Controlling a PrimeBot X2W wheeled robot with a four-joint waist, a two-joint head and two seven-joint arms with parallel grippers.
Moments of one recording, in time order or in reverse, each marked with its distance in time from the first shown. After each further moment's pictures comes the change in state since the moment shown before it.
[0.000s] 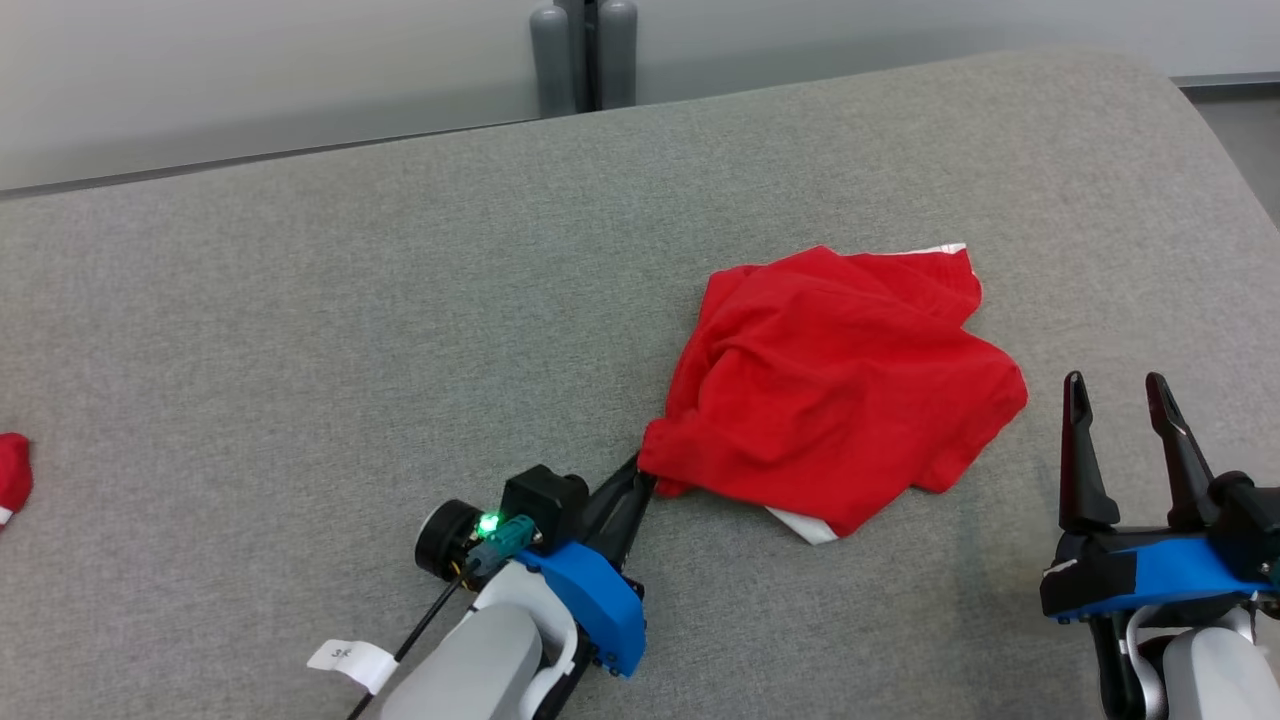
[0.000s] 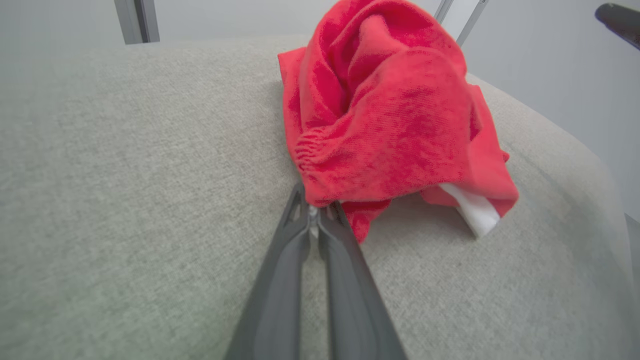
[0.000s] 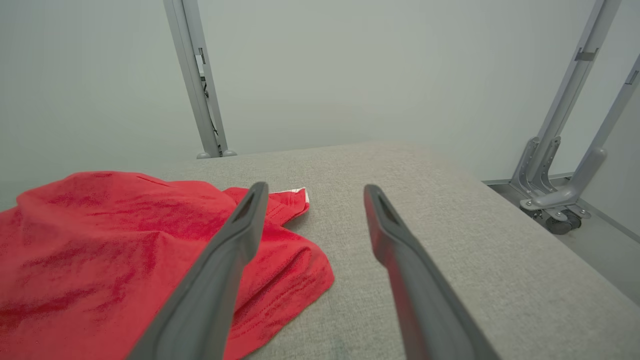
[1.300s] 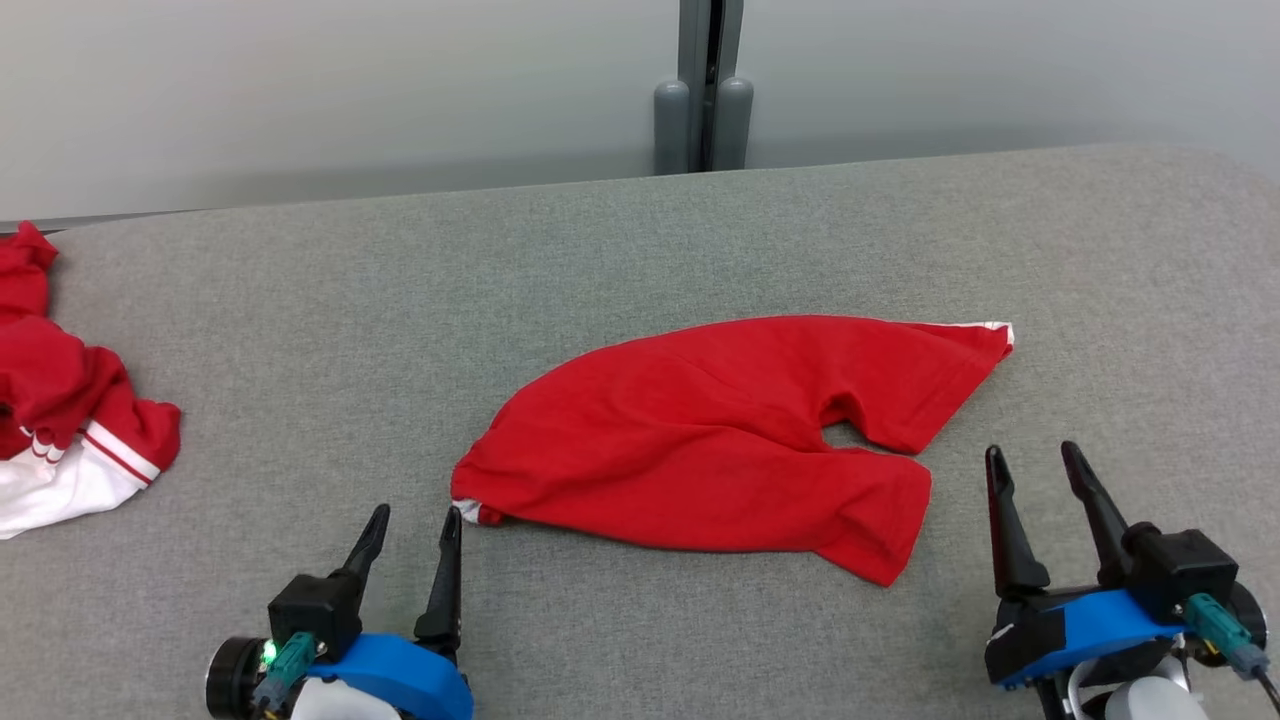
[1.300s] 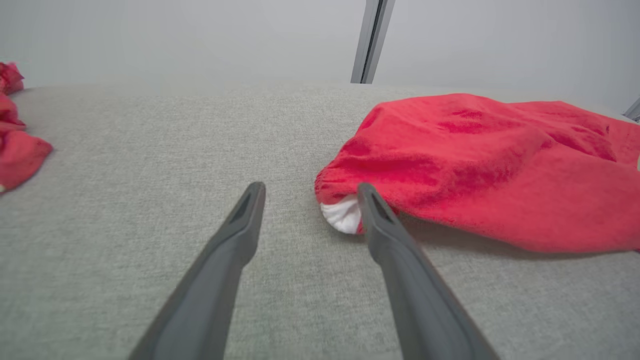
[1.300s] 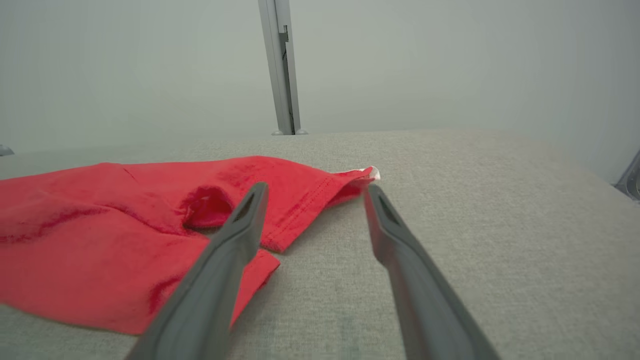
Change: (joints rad) left arm 0.319 0.116 0.425 -0.265 0.145 0.112 -0.001; right arm 0.050 0.000 0.090 0.071 -0.002 0.000 0.000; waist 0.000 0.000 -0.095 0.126
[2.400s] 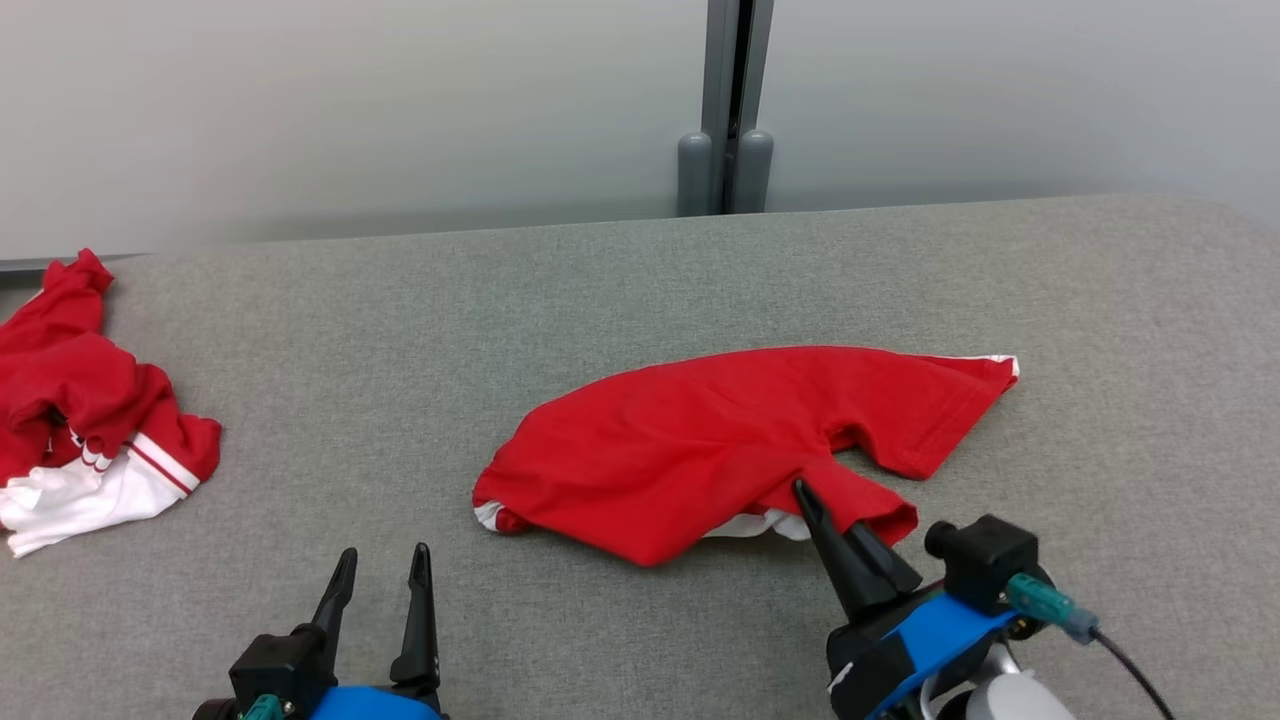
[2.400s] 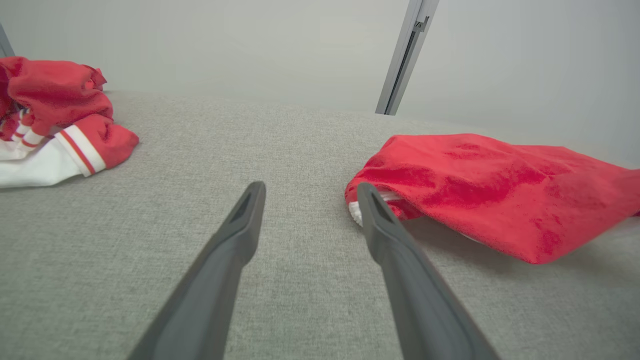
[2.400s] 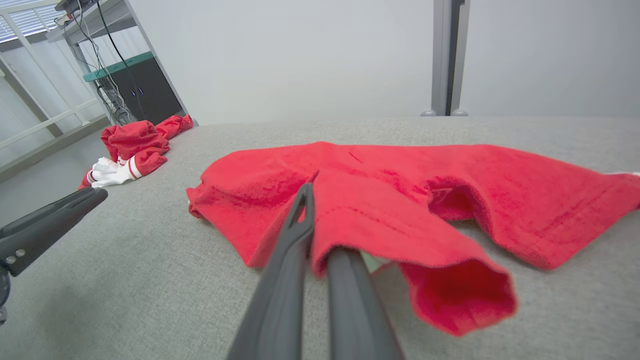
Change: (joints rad) left arm 0.161 -0.077 0.186 -0.123 0.085 -0.055 0.000; right arm -0.033 -0.020 0.421 0.025 0.213 0.000 0.088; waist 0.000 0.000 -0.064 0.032
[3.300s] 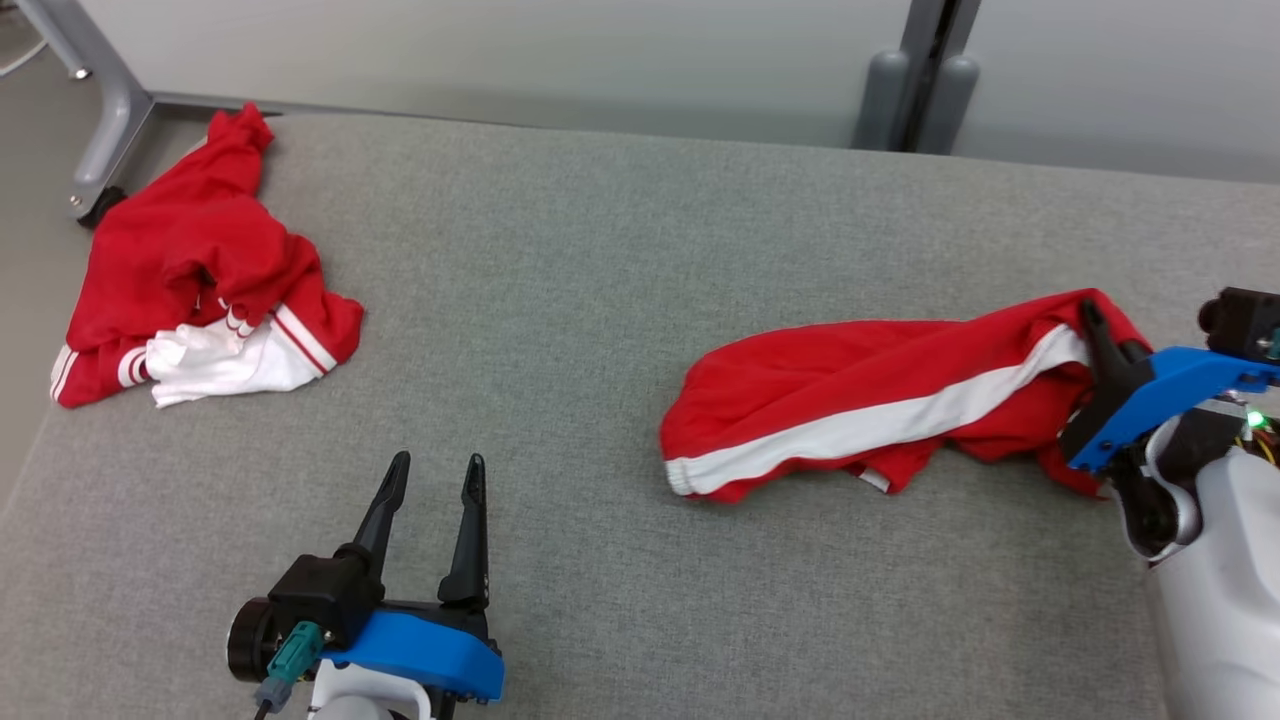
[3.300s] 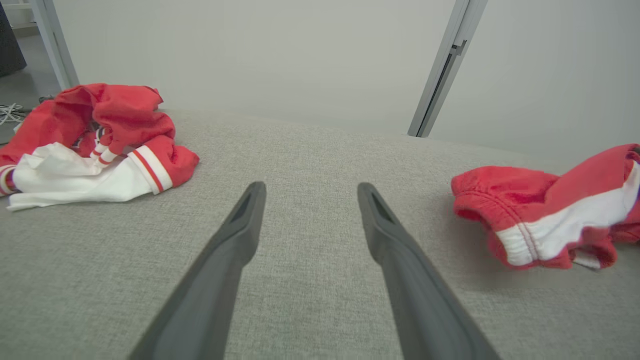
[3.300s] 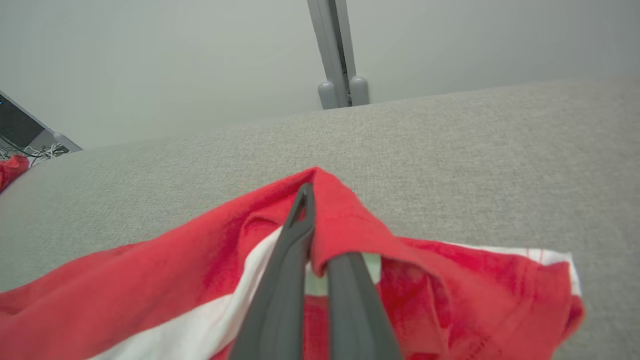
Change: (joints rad) left arm -0.105 -0.038 -0.036 -0.058 0.036 -0.039 0.000; right arm -0.414 -0.102 -0.459 0.365 0.012 0.000 0.251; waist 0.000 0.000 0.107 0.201
